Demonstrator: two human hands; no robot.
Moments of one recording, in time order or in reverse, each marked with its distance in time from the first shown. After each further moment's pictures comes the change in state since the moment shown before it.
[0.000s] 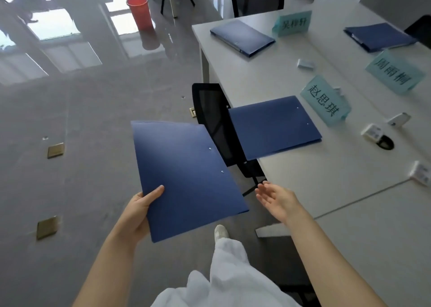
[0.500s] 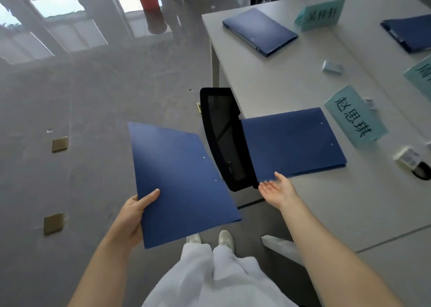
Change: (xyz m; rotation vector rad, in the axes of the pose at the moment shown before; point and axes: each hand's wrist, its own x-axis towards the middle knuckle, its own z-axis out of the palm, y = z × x) left_hand 0.083 0.067 0.006 -0.016 0.109 -0.064; right_hand 0.133 -0.061 0.072 0.343 0.130 0.232
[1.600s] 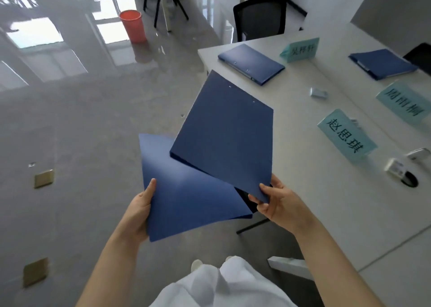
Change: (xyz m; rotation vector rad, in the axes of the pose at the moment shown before) left_hand 0.035 0.083 -0.036 -0.017 -0.207 0.122; right_hand -0.146 0.063 0.082 -0.410 -0.646 -0.195
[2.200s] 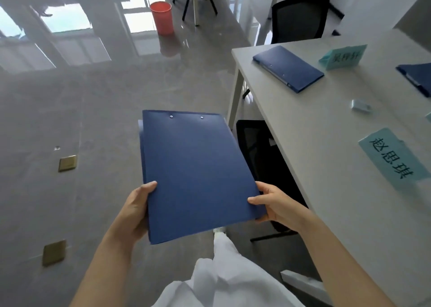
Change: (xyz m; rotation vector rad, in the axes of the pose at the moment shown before) left_hand 0.028 0.049 -0.078 -0.068 0.019 0.045; right_hand 0.096 0.019 0.069 -0.734 -0.018 0.237
